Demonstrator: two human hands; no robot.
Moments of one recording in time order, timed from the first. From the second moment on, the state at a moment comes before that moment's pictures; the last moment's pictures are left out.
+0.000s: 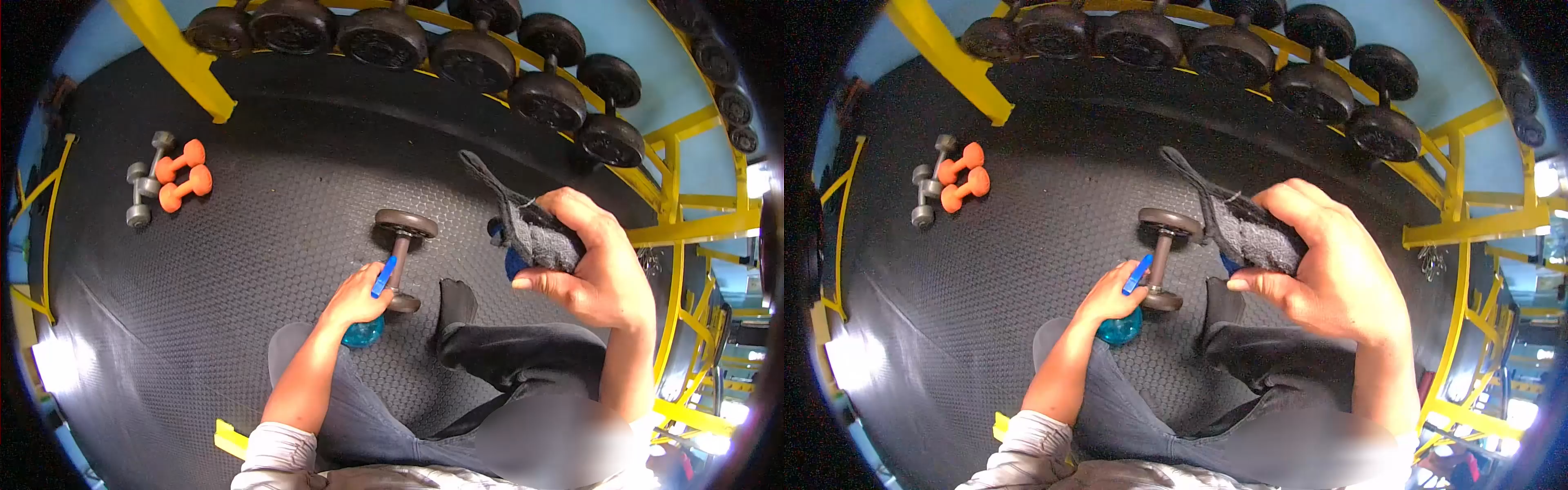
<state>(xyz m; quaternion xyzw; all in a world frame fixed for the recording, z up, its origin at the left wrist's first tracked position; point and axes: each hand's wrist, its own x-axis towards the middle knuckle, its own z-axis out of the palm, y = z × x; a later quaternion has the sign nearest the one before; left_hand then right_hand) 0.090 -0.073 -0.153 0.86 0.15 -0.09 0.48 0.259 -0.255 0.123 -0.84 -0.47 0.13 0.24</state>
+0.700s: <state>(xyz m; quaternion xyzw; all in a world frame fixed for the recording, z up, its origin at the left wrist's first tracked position) 0.080 -0.058 -0.082 0.85 0.05 0.03 0.52 0.293 -0.245 0.014 -0.69 0.01 0.45 0.57</state>
